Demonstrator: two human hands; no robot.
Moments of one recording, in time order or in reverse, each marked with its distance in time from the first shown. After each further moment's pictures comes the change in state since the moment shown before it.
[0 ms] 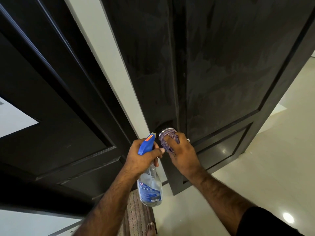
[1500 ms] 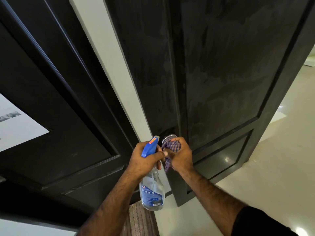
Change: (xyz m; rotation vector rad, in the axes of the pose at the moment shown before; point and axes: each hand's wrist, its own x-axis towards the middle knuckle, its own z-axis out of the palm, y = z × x) left_hand -0.007 0.016 -0.009 -0.027 -0.003 0.000; right_hand 0.022 -0.034 0.008 0.705 0.091 0.626
